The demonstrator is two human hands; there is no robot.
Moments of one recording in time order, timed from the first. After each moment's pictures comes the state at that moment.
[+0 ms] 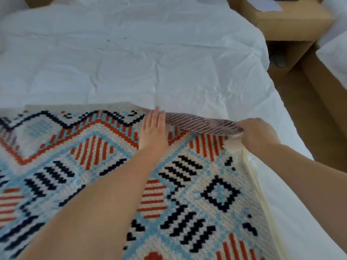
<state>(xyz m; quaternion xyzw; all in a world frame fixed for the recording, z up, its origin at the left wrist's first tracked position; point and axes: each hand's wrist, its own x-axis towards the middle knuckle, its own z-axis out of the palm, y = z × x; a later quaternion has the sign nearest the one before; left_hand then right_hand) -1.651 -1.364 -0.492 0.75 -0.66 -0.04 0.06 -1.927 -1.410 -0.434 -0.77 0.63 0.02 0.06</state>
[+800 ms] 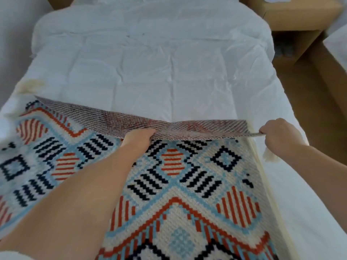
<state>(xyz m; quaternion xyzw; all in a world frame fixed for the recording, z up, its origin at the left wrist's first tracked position) -1.563 -1.246 -0.436 0.73 -0.66 -0.17 -0.05 -1.956 -1.314 -0.377 -0.77 0.61 0.16 0.01</state>
